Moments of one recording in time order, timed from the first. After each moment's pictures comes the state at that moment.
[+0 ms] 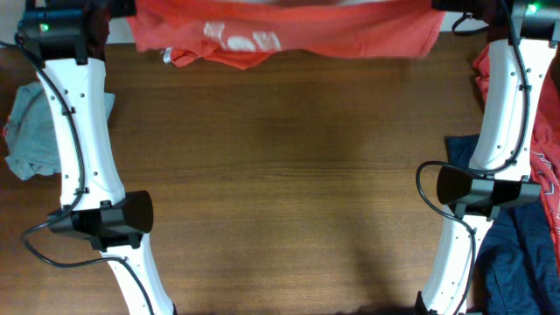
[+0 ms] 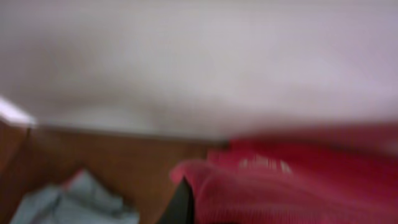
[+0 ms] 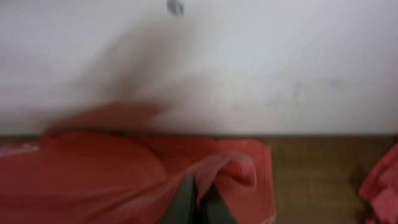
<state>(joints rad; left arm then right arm) 0.05 2.21 2.77 -1.10 -0.07 -0.02 -0.13 2.37 2.96 -1.20 -0.29 0.03</state>
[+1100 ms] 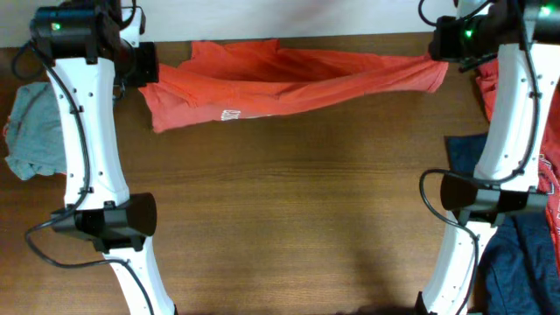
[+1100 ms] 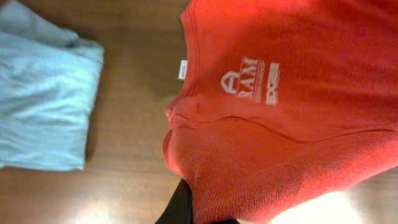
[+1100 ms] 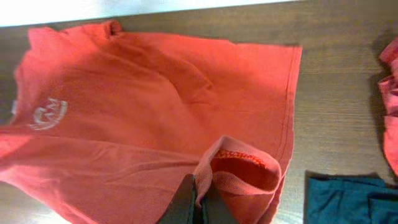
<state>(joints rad) 0.02 2.18 2.69 -1.69 -0.01 -0.02 -0.13 2.28 2.94 -1.69 -0.29 -0.05</state>
